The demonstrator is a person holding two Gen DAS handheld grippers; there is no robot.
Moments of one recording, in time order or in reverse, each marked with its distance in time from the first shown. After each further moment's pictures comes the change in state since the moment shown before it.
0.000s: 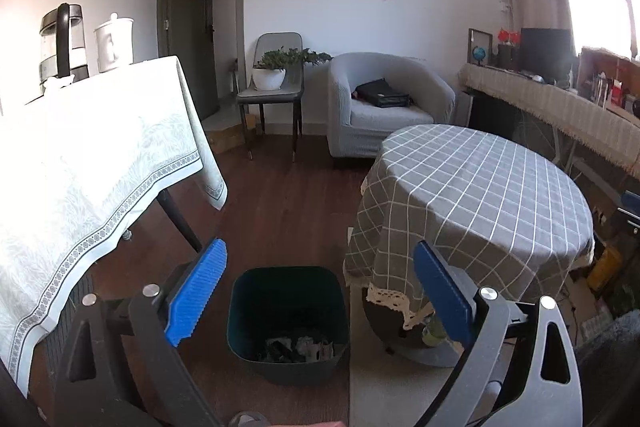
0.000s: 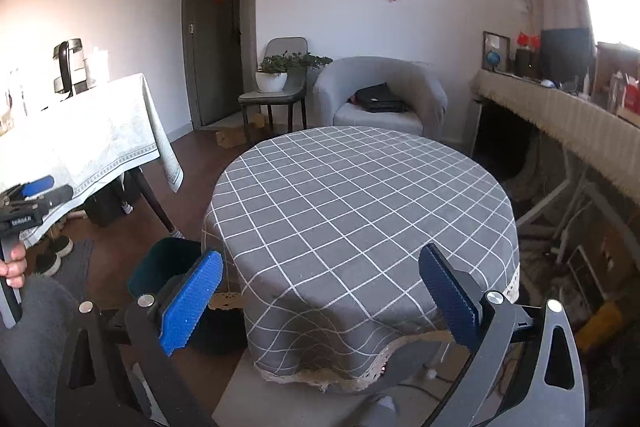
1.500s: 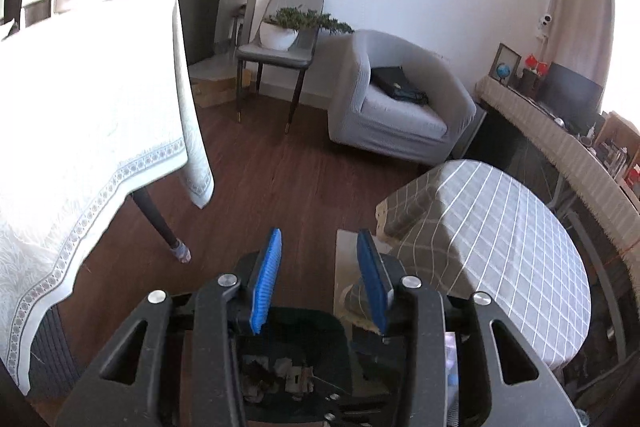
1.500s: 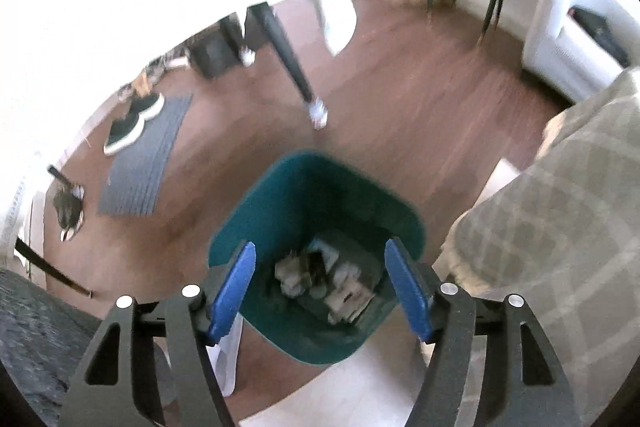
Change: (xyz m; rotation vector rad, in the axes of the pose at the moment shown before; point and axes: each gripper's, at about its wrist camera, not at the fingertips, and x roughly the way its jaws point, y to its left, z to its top) left arm 0.148 0.102 0.108 -0.204 0.148 -0.101; right arm 0.302 0.274 0.020 -0.290 0.540 0.489
